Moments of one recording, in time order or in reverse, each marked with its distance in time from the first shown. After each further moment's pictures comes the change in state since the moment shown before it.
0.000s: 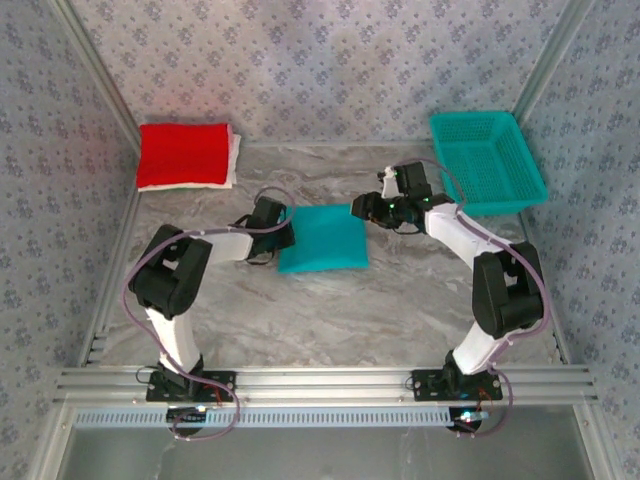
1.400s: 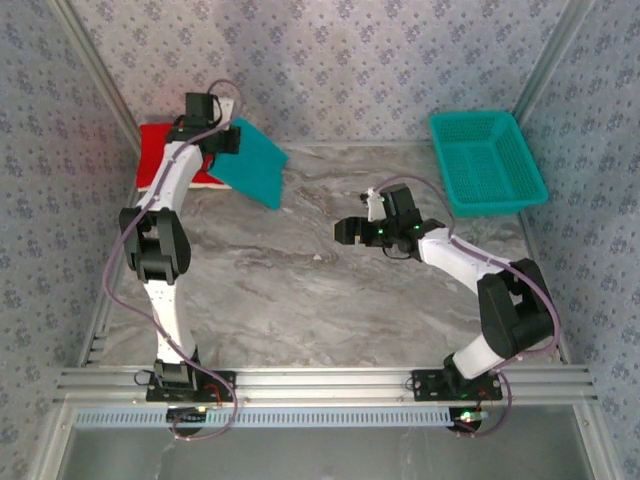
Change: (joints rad) left arm 0.405 0.277 1.130 -0.683 0.085 0.687; right arm 0.140 -0.120 -0.212 0.163 0.051 -0.103
